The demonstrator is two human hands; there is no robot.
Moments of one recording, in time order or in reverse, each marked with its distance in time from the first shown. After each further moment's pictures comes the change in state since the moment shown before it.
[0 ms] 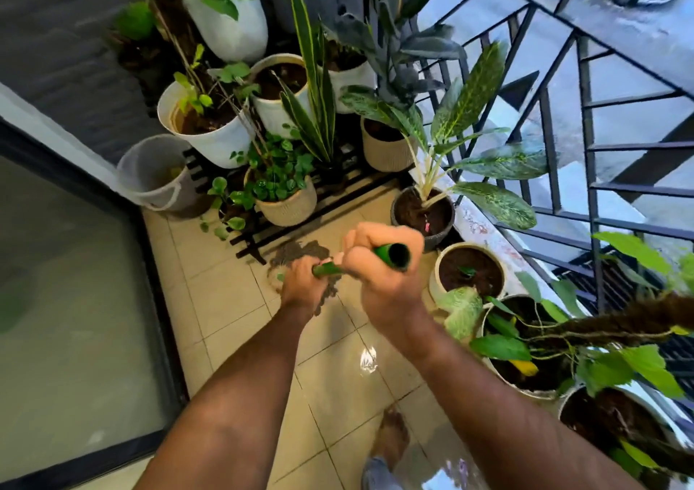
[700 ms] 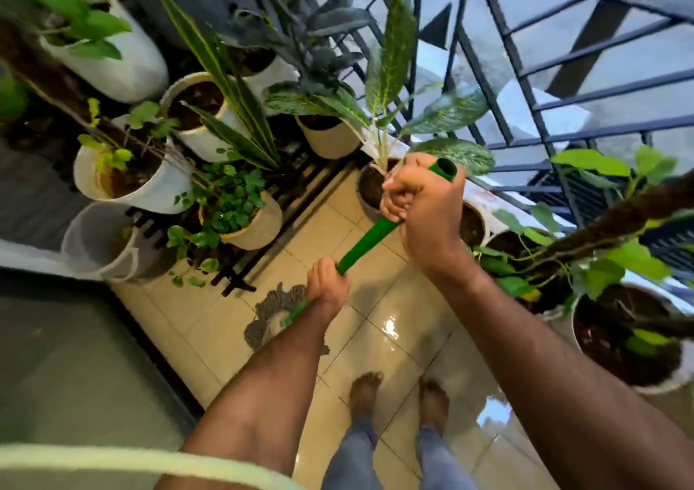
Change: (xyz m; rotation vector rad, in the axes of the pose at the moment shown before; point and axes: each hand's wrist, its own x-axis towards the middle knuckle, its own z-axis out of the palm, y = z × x) left_hand 0.021 0.055 0.030 0.085 -0.165 0.162; right_hand 0.056 0.000 -0.083 0.213 0.548 0.123
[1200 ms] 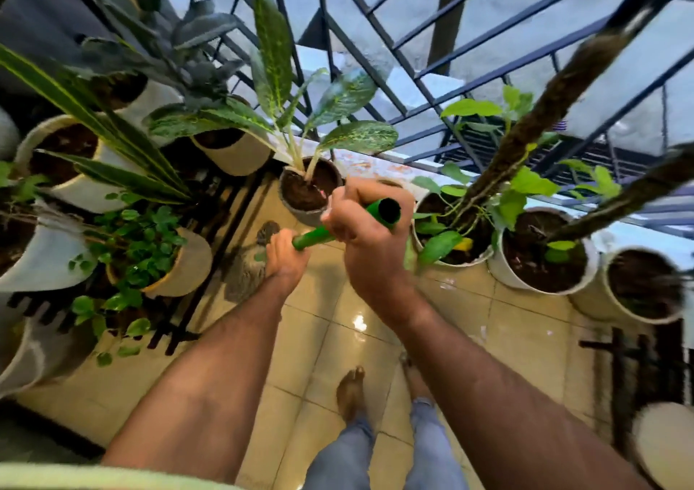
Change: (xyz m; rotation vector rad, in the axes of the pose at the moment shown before) left_hand 0.047 0.041 0.012 0.071 -0.144 0.366; right_hand -0.075 0.009 -0.005 -0.319 0.271 -0.375
